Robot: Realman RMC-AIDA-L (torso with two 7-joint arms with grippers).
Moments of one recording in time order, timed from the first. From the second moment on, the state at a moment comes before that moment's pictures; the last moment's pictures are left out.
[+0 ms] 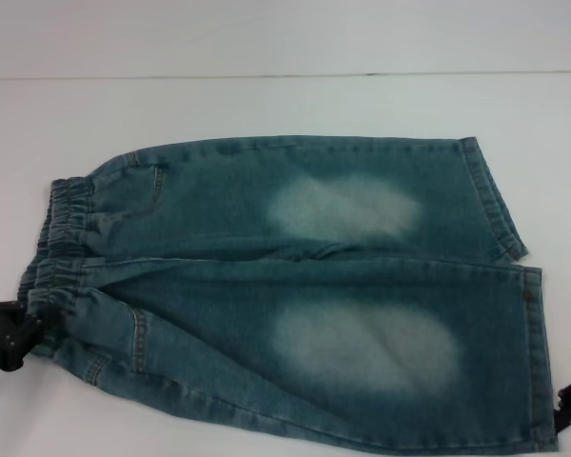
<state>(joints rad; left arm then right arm) -0.31 -2.16 0.25 0.86 2.32 1.54 -1.34 0.51 2.09 -0.84 -1.05 -2.75 -1.93 1.53</state>
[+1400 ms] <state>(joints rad) -0.31 -2.16 0.25 0.84 2.32 1.53 -1.33 0.47 2.09 -0.82 -1.06 -2.61 -1.87 1.42</state>
